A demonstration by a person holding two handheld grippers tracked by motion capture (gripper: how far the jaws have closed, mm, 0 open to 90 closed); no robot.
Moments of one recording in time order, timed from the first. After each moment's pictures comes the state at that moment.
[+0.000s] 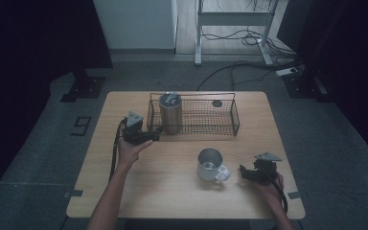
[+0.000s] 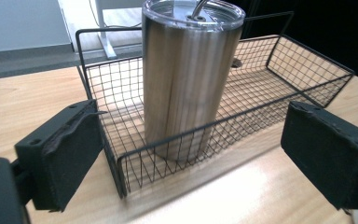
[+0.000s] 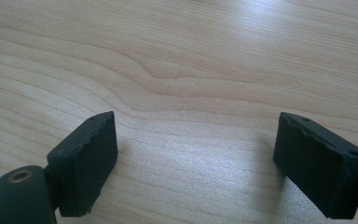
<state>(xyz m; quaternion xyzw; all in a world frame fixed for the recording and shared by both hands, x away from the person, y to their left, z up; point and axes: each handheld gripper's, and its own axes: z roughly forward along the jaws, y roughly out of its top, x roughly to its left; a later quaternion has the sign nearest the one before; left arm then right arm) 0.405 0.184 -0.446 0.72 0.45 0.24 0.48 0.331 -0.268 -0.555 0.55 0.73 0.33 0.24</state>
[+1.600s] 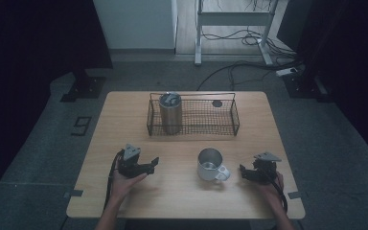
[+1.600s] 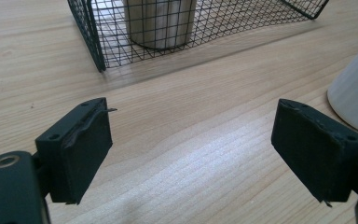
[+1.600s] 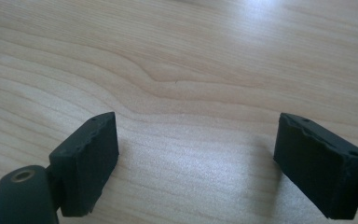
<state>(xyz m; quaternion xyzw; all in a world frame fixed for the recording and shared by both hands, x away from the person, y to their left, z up) 0.331 0.195 -0.505 0.76 0.45 0.20 0.42 0.331 -0.266 -0.555 0.54 0.73 0.32 0.25</state>
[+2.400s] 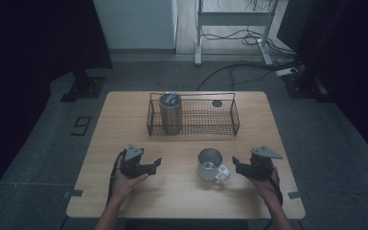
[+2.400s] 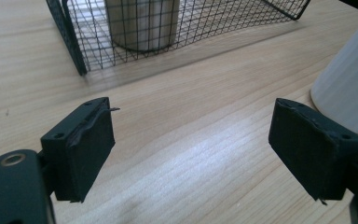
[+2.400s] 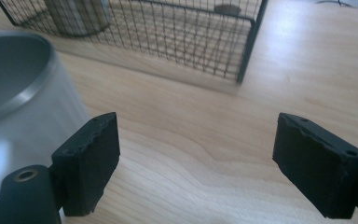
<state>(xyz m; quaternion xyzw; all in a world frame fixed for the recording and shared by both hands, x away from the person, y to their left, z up) 0.331 0.191 -0.505 0.76 0.44 0.19 0.44 0.319 -0.237 -0.498 0.50 0.72 0.41 0.26</state>
